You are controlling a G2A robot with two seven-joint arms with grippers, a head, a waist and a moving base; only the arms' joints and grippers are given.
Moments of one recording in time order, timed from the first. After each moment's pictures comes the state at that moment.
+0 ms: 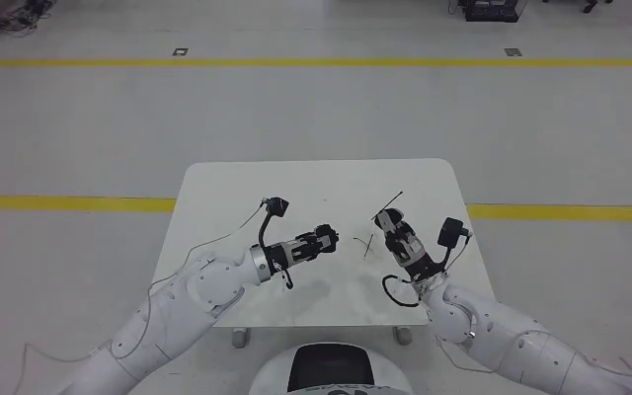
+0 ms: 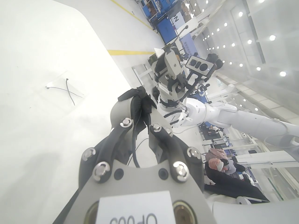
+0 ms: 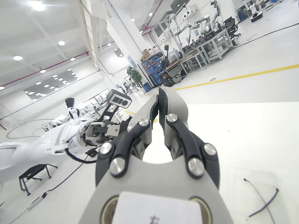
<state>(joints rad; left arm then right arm) 1.25 -0.93 -0.77 -1.65 -0.04 -0.34 -0.35 -1.20 -0.78 0.40 -1.58 -0.36 -0.34 -0.86</state>
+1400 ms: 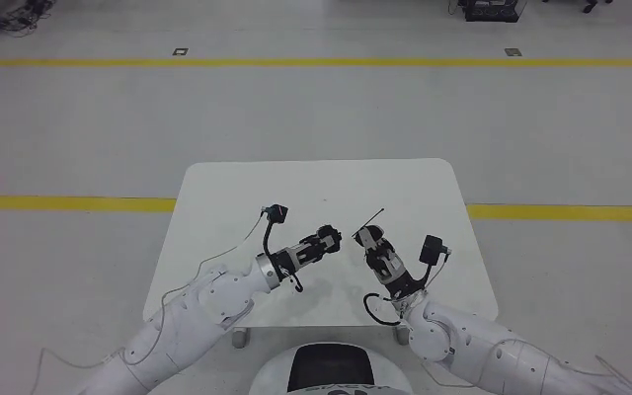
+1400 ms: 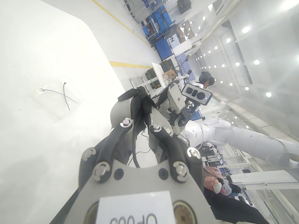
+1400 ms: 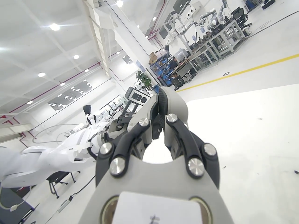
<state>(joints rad) 1.29 -0.98 -0.73 -1.62 -0.04 -0.34 -0.19 -1.19 -0.86 0.29 -1.55 -0.33 -0.34 -0.92</state>
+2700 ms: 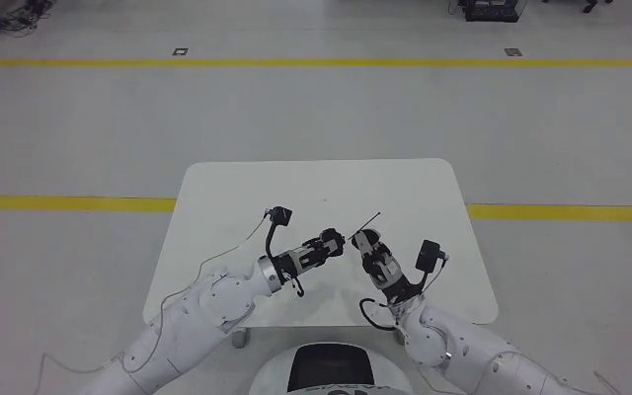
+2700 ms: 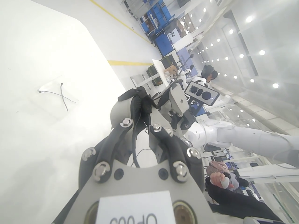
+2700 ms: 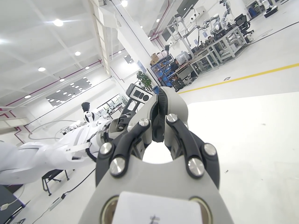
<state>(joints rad) 1.32 -0.98 -0.76 -1.66 0.04 -0.34 -0.21 -1.34 -0.91 0.48 -1.57 -0.49 -0.34 -0.85</state>
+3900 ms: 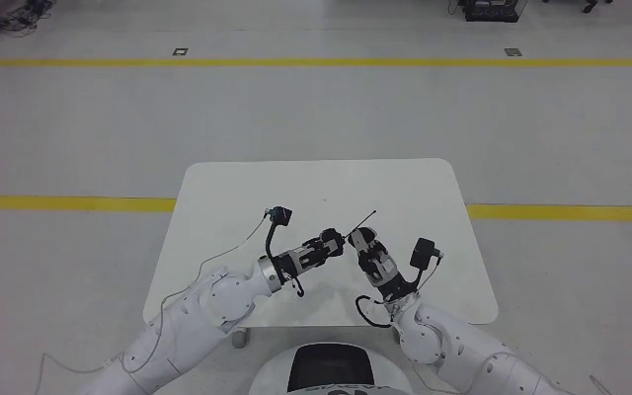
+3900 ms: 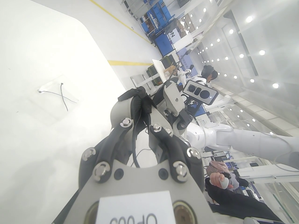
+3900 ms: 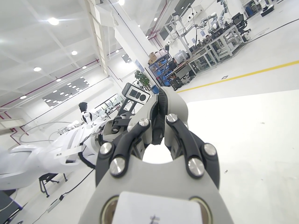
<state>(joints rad) 1.32 -0.98 -0.76 -1.66 0.04 -0.34 -0.21 -1.38 -0.96 0.55 -1.56 -0.51 -0.34 -0.80</state>
